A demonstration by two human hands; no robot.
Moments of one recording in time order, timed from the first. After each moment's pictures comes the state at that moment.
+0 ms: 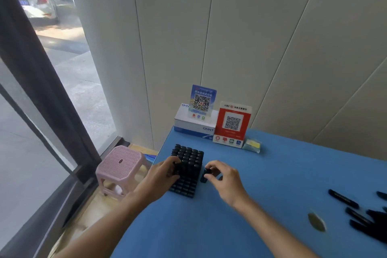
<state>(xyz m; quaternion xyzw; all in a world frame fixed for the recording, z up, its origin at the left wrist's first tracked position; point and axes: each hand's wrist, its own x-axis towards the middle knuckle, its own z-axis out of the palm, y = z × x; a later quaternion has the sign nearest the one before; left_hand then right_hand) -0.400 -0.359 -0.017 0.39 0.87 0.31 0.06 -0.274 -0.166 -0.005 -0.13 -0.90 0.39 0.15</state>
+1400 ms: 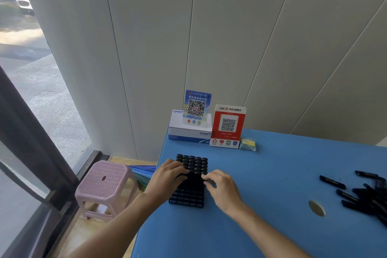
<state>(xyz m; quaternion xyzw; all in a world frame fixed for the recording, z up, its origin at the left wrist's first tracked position) -0.462 -0.345 -0.042 0.54 0.78 0.32 -0.04 -0.311 -0.201 -0.037 -0.23 -0.93 0.25 0.15</state>
